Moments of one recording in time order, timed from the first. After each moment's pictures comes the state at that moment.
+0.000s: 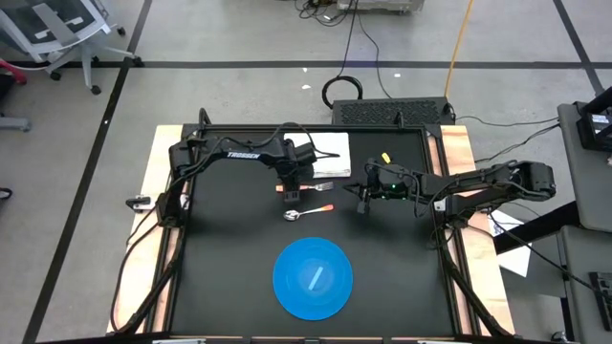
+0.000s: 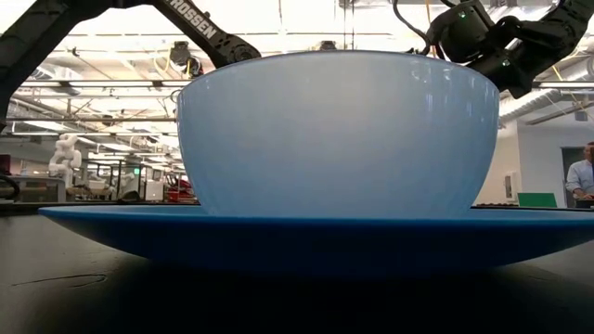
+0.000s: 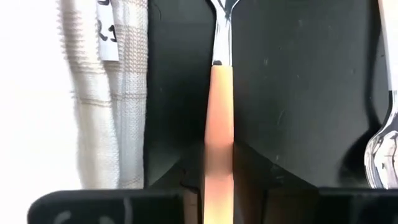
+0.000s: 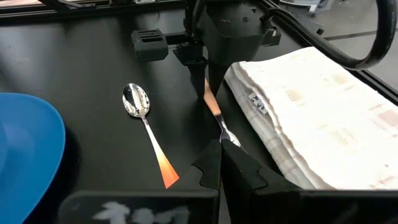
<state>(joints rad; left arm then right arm) 0.34 2.08 1.43 -0.76 0.15 0.24 -0.18 1.23 0.42 0.36 0.06 0.05</state>
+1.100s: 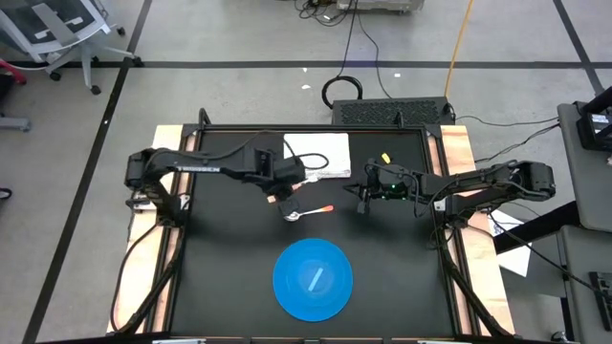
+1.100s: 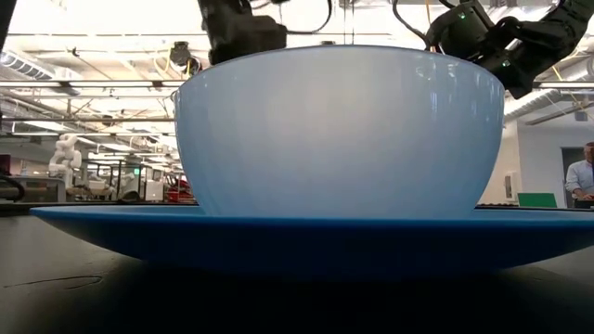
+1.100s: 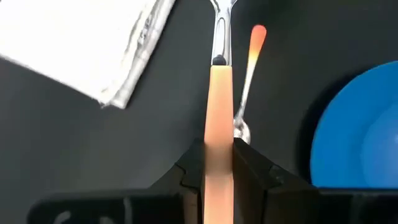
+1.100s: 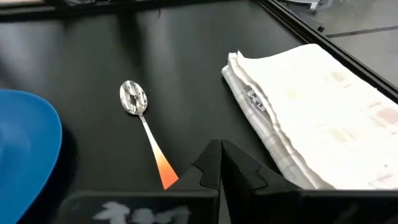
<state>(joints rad) 0.07 1.70 1.50 -1.01 -0.11 -0.38 -0.18 1.23 0.42 0.36 0.06 0.05</state>
